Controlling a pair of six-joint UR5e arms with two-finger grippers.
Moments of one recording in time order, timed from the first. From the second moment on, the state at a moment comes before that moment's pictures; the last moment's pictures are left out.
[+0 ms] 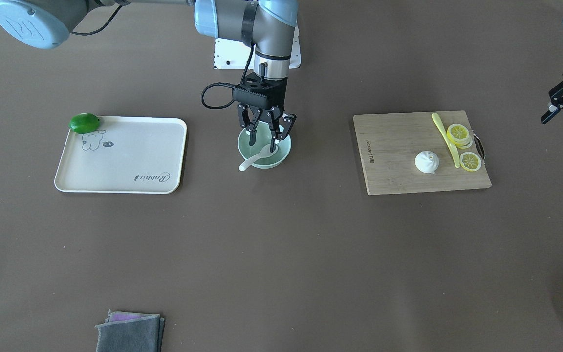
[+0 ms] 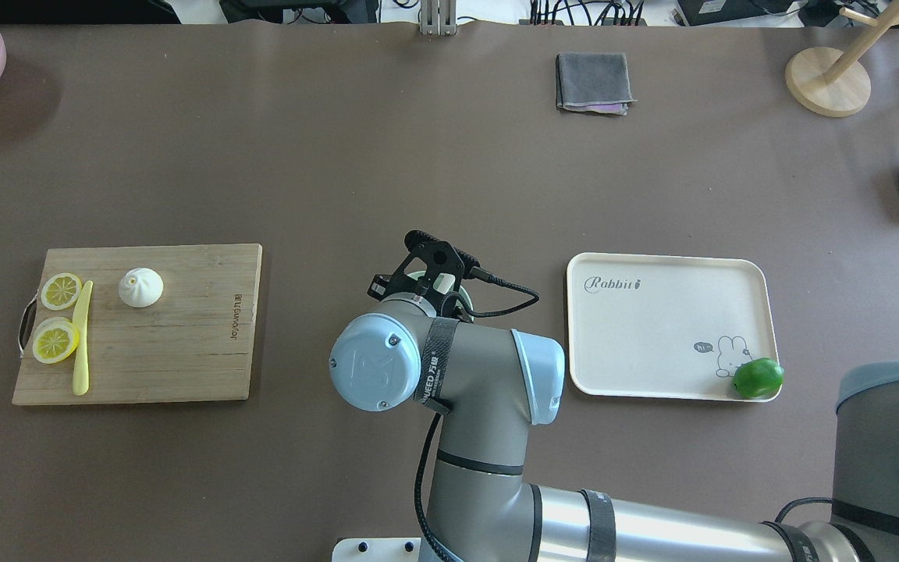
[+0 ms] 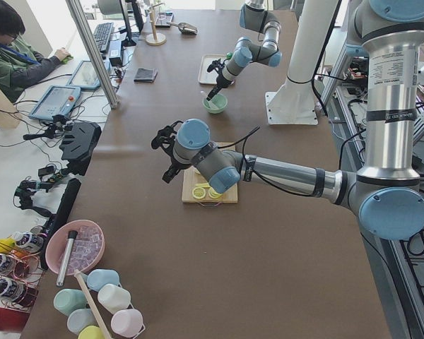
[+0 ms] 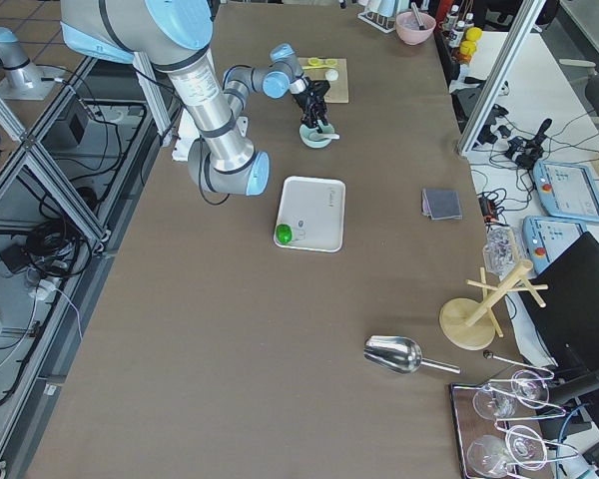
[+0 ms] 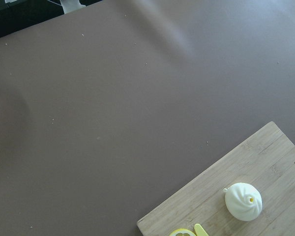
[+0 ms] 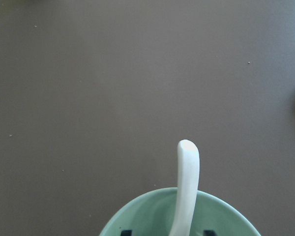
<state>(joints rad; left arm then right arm) -1.37 -1.52 -1.79 -2.24 -2.46 -0.21 0.28 -0.72 1.58 -1.69 1.22 1.82</state>
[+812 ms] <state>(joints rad) -0.94 -1.53 -1.81 -2.38 -2.07 -0.65 0.64 -0.98 1.91 -1.68 1.70 1.16</state>
